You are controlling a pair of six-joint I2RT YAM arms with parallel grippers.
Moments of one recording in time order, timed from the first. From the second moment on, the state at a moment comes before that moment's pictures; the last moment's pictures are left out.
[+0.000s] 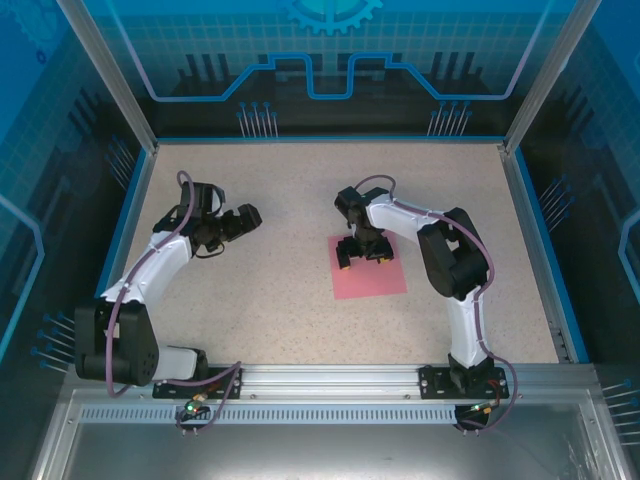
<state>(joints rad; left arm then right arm) -0.05 1.36 0.93 -0.50 0.26 -0.56 0.57 2.09 1.51 -1.03 -0.01 0.41</state>
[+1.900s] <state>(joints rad) -0.05 1.38 0.94 -0.50 0.26 -0.56 0.55 2.08 1.48 -1.01 -0.03 0.45</state>
